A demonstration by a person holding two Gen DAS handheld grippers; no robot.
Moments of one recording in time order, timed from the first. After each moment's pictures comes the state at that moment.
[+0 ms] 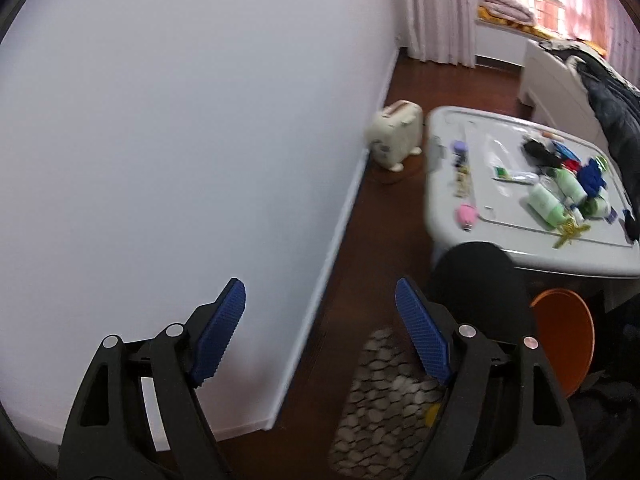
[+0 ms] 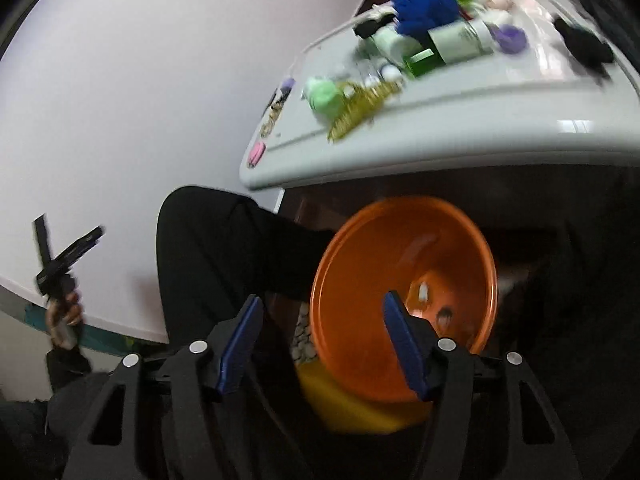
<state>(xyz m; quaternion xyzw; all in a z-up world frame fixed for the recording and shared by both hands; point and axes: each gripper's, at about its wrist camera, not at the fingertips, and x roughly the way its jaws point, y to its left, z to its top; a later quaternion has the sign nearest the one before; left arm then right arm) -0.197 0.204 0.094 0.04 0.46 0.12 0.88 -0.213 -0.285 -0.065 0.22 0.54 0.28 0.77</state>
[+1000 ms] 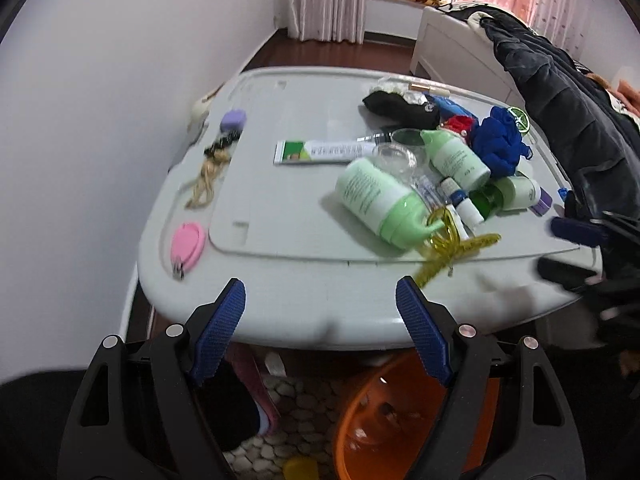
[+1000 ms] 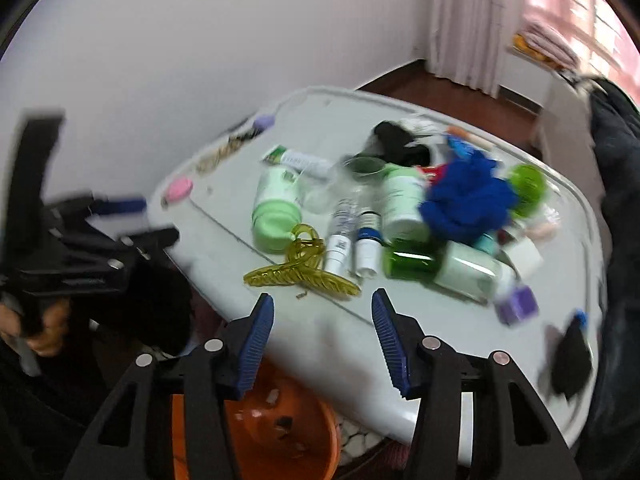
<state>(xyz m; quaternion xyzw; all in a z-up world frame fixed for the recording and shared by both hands) -0.044 -0.015 -0.053 0.01 0.47 -0.04 0.88 -0.040 -0.216 -0.045 -0.11 0.45 0.25 0.85</state>
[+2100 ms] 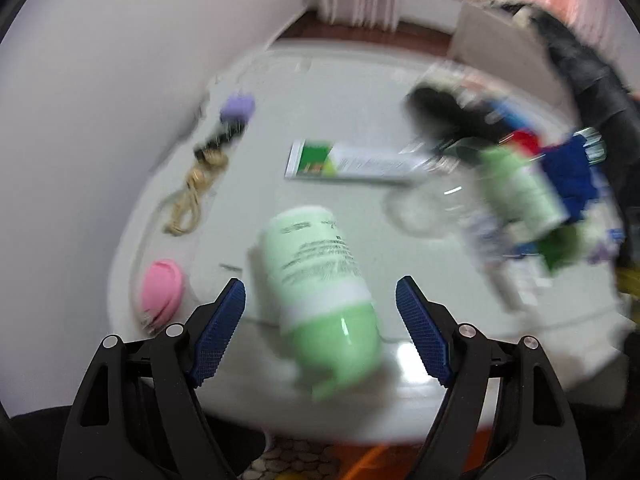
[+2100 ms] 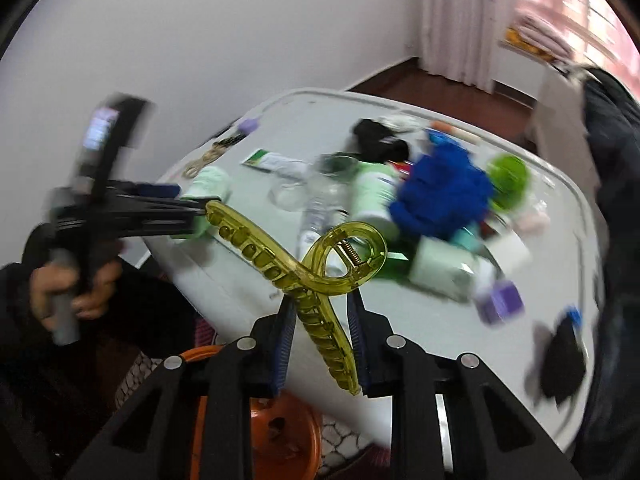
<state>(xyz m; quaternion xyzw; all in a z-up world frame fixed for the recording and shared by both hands) 0.045 -0.012 -0.106 -0.01 0.54 0.02 0.84 -0.046 -0.260 -0.036 -0.07 0.45 0.24 0.86</state>
